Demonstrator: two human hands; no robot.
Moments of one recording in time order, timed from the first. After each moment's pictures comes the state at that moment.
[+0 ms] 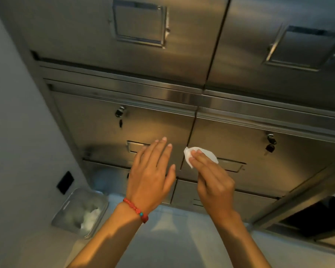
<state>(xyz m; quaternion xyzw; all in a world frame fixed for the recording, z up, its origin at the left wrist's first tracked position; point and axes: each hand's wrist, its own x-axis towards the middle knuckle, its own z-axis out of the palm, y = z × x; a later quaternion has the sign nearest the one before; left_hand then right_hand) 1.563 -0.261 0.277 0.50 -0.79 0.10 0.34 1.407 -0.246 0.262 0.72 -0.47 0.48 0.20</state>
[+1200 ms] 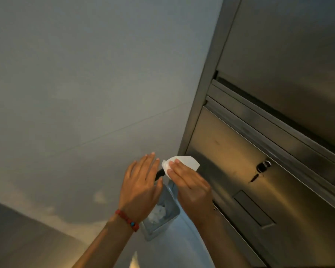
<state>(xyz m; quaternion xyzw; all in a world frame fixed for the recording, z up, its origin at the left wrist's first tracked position) 1.816 -0.277 0.233 0.78 -0.54 0.19 0.27 1.699 -0.378 0.231 0.90 -0.08 0.43 0.03</state>
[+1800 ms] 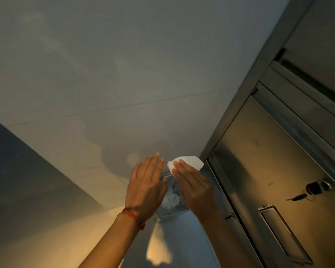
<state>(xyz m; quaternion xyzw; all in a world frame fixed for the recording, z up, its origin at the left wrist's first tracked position) 1.797 -0.267 0.167 0.89 -0.40 0.11 0.18 1.722 -0.403 0.148 0.92 0.04 0.40 -0.03</state>
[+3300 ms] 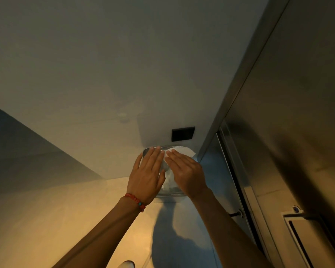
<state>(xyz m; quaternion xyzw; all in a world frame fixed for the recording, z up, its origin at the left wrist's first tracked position) 1.761 -0.351 -0.029 0.94 -0.33 -0.05 0.09 1.722 -0.493 -0.061 0.93 0.13 0.31 -0.13</state>
